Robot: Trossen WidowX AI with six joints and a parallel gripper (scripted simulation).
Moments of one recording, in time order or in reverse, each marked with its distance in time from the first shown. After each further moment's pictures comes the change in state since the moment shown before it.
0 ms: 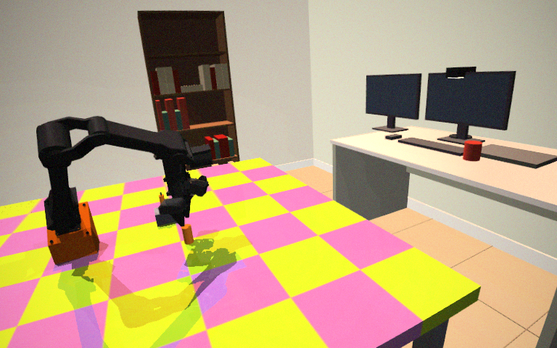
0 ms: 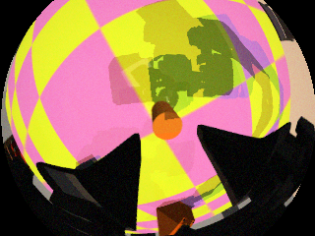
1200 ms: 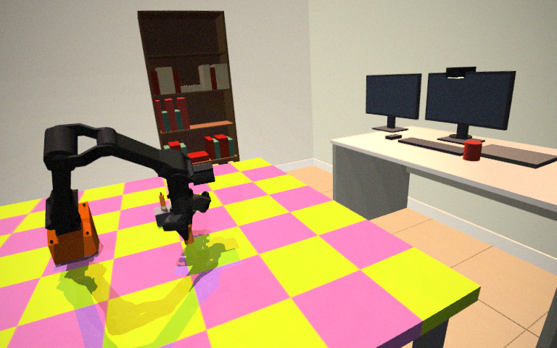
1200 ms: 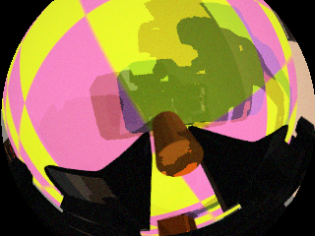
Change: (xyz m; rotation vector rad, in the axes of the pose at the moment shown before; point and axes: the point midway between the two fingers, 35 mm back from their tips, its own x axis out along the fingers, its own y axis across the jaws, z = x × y) arm 0.049 -0.001 0.000 -0.002 0.001 -0.005
